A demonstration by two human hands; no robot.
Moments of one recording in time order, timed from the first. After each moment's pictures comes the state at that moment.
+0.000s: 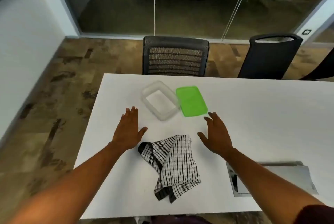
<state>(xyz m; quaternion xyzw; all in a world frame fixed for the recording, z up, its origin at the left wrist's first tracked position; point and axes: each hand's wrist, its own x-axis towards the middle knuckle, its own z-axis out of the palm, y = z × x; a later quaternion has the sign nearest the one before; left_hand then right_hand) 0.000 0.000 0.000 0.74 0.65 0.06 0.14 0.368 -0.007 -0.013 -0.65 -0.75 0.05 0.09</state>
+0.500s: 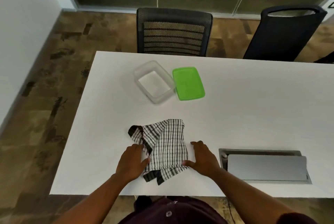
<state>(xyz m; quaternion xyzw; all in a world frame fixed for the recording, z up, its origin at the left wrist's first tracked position) 0.071 -0.132 -0.078 0.66 0.68 0.01 0.32 0.389 -0.105 -0.100 -0.63 -0.70 0.33 -0.07</state>
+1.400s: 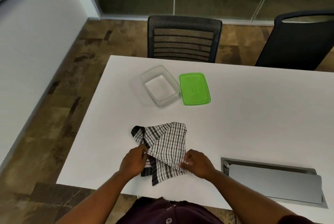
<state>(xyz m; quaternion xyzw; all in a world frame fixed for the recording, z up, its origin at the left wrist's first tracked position) 0.101 -0.129 -0.064 0.56 0.74 0.08 0.37 0.395 -0.090 -0.110 -0.58 -0.67 0.46 0.01</state>
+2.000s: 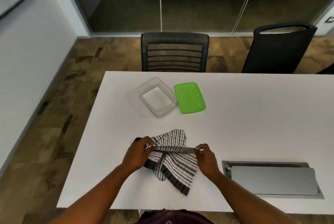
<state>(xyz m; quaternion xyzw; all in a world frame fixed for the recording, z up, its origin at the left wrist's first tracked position) 0.086 -0.082 -0.020 0.60 0.68 0.17 0.38 0.382 -0.087 -0.098 -0.71 -0.54 0.39 0.25</state>
